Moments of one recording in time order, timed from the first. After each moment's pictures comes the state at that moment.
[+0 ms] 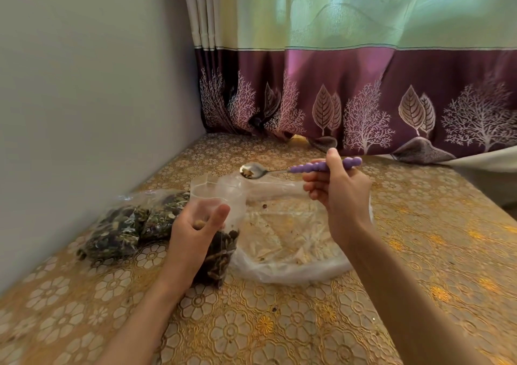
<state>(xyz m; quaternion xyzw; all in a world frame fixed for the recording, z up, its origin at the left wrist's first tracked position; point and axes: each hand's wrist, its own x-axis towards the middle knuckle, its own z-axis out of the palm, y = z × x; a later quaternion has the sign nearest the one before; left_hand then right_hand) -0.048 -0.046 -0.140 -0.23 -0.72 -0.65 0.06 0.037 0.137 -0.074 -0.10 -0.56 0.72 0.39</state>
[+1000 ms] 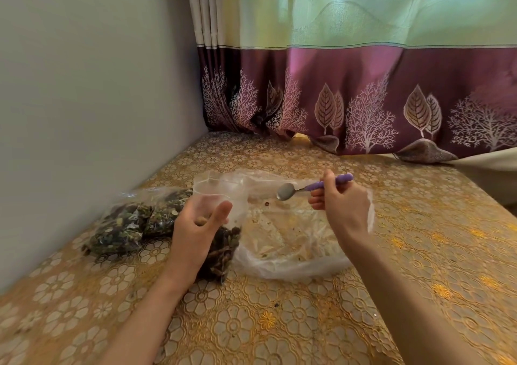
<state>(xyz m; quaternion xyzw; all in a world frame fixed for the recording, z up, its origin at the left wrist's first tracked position) -0.048 -0.047 -0.143 -0.24 -0.72 -0.65 0.06 0.026 0.158 -0.114 -0.21 -0.68 0.56 0.42</state>
